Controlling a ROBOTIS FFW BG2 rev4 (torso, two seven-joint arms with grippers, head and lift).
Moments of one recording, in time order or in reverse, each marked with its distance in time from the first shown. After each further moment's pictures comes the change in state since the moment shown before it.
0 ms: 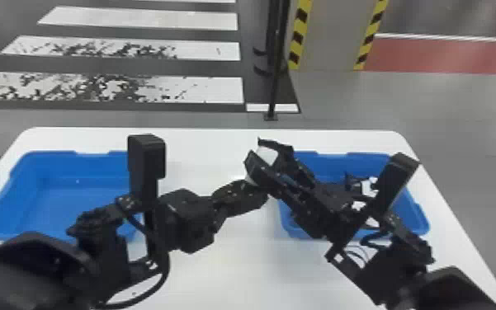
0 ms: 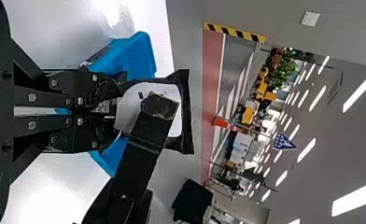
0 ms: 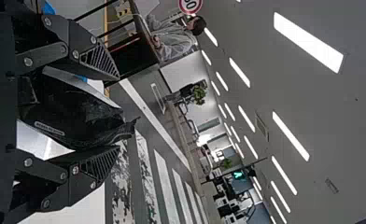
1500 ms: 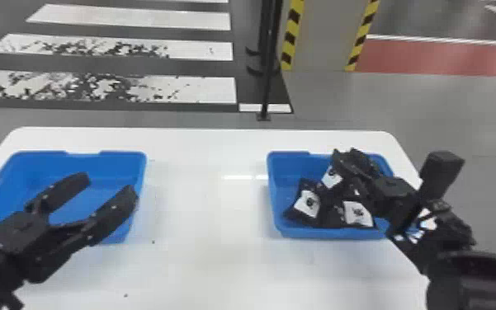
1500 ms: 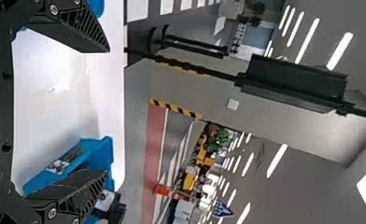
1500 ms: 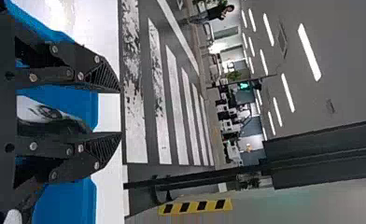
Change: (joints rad) left arm 0.344 -0.089 0.475 -0.119 0.034 -0.336 -0.121; right arm -0.129 0.032 -0.303 0.301 0.279 -0.061 -0.004
